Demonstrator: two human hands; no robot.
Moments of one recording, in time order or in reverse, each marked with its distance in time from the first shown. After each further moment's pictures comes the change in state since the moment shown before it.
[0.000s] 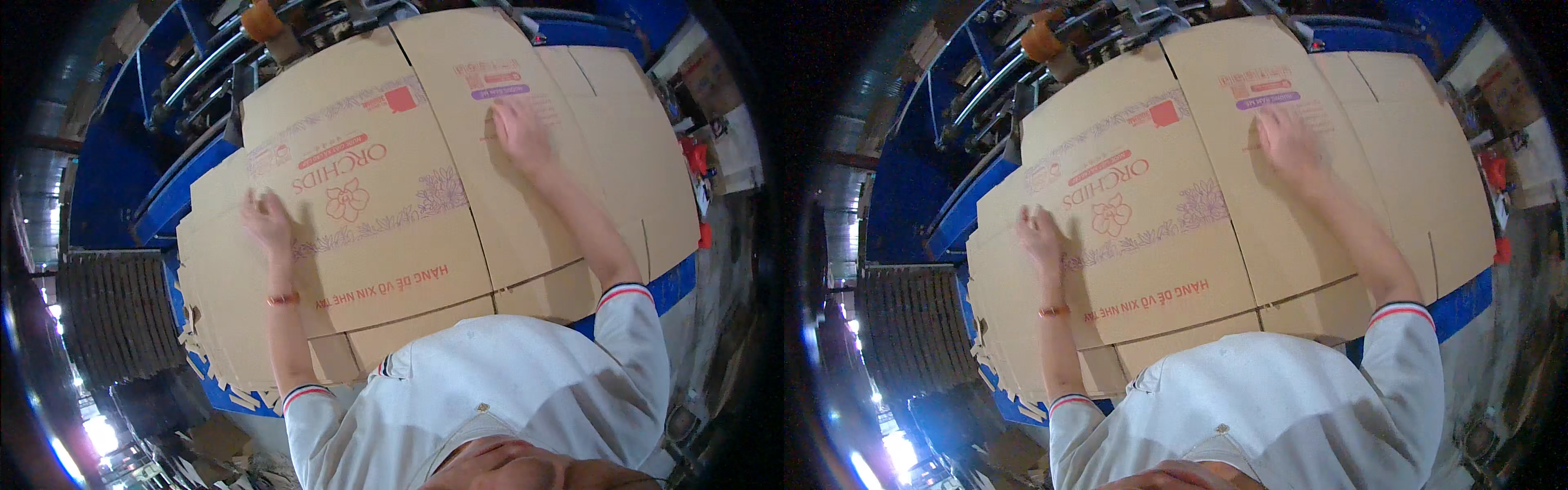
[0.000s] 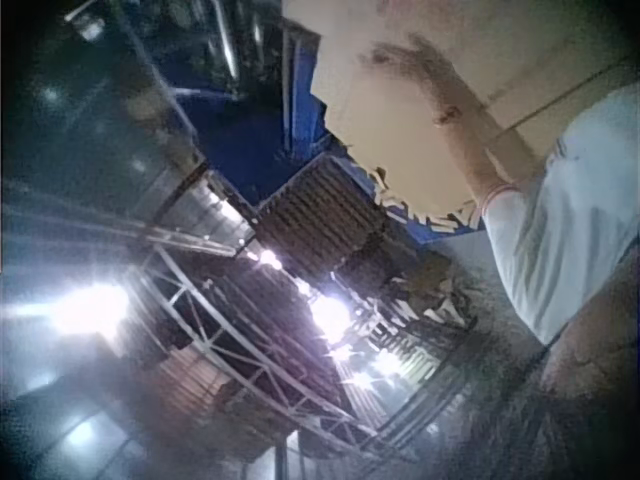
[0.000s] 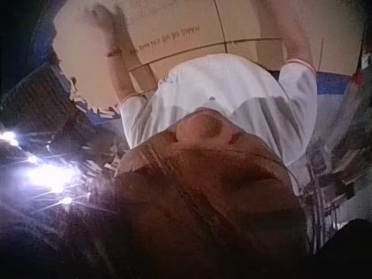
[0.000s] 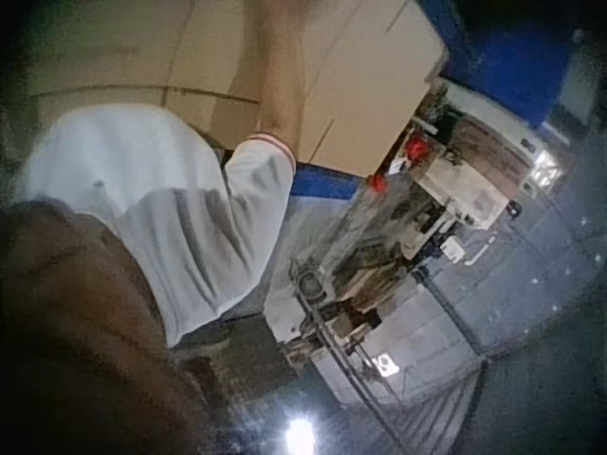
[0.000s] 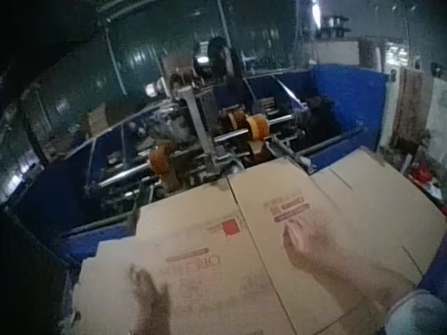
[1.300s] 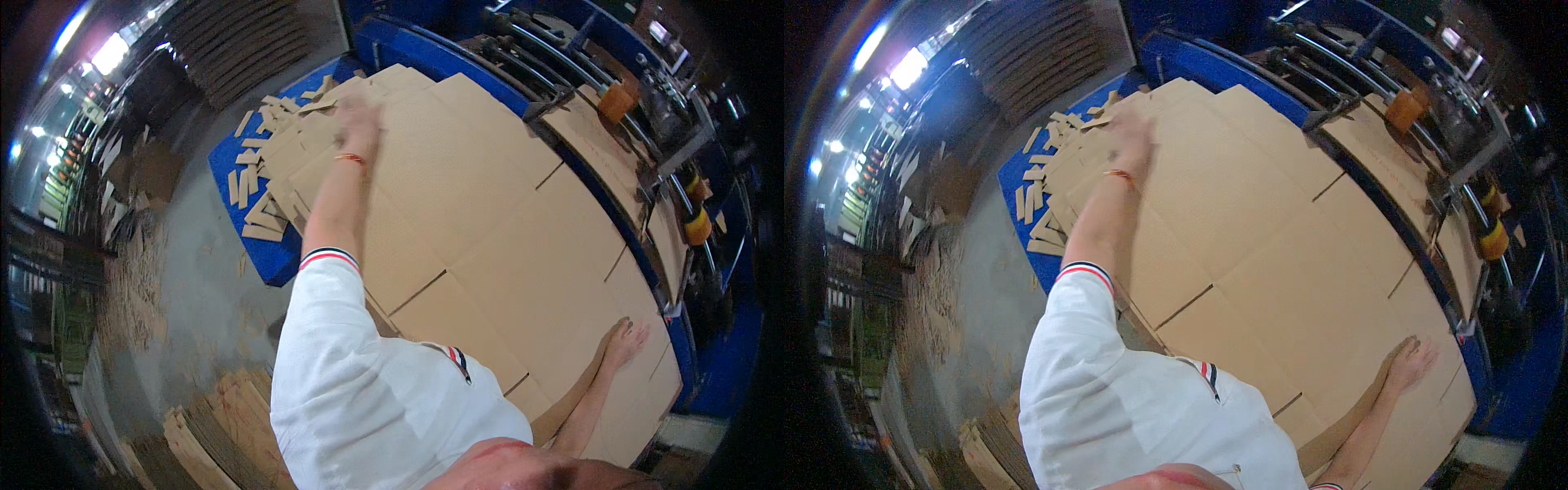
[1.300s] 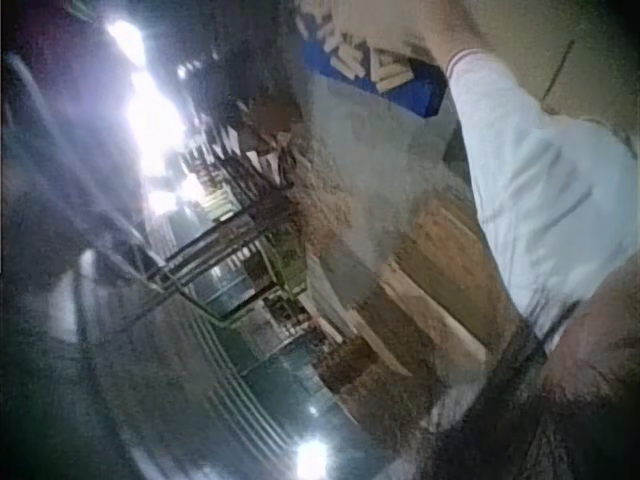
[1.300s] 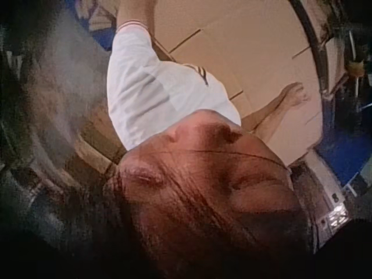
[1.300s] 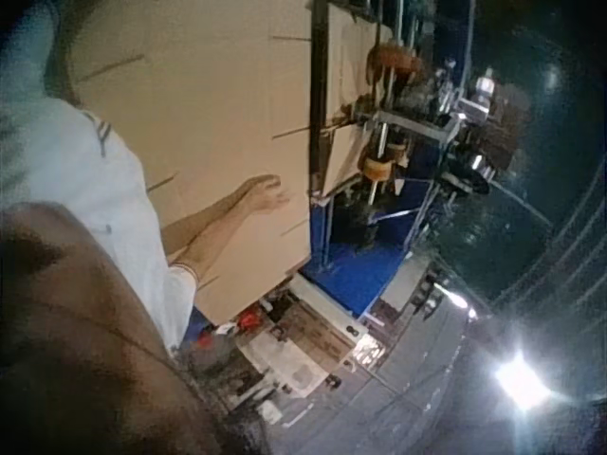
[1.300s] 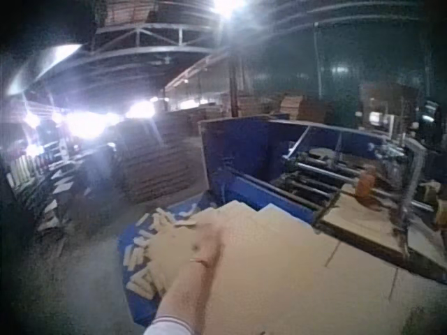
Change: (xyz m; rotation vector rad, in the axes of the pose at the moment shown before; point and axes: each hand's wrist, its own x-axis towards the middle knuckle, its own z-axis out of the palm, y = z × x) left_hand -0.006 -0.222 -0.159 0.521 0.407 -0.377; right_hand 0.010 0.060 0.023 -0.292 -0.015 -0.040
